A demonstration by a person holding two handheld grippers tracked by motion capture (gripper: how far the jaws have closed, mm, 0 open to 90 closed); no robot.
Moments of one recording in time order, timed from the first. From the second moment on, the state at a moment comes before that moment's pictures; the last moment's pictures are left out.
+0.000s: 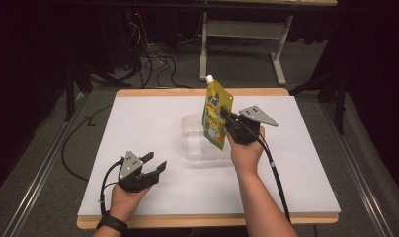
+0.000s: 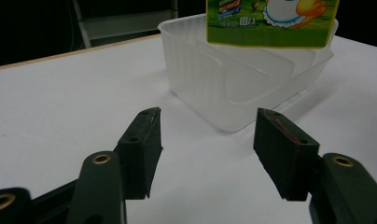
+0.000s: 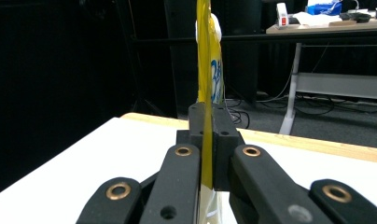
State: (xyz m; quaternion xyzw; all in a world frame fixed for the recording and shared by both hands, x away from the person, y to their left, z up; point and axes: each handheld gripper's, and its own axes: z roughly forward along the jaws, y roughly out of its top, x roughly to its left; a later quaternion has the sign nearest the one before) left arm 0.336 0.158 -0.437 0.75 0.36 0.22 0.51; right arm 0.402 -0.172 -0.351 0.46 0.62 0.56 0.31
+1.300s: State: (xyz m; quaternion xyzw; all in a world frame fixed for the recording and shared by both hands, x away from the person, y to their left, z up) left arm 0.337 0.152 -0.438 0.75 0.36 0.22 0.51; right arm 0.410 -0.149 -0.385 0.45 0.62 0.55 0.33
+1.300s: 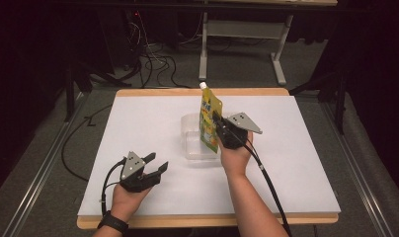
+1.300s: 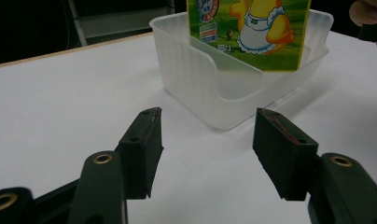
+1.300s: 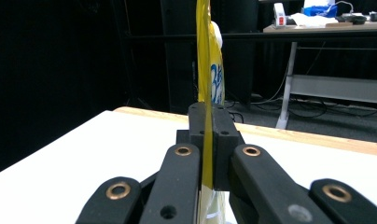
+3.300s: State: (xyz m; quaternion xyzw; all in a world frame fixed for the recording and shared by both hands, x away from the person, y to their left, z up) left arm 0.401 0.068 -0.444 0.76 0.41 0.24 0.43; right arm 0.376 -0.157 -0.442 0.47 0.75 0.41 0.21
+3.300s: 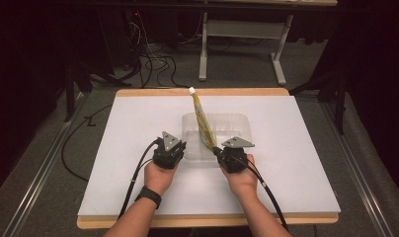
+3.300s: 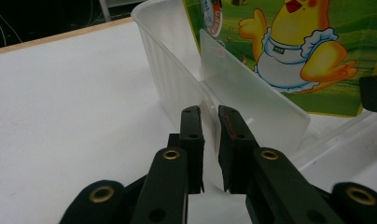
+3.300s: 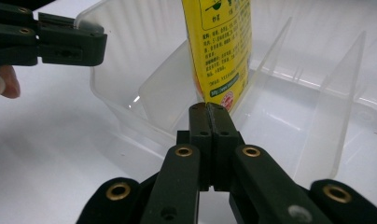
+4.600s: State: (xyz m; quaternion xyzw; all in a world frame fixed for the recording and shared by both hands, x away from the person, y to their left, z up) left arm 0.390 0.065 -0.444 0.77 0.41 0.23 0.43; right arm 0.364 -0.160 -0.404 0.46 0.69 0.51 0.24
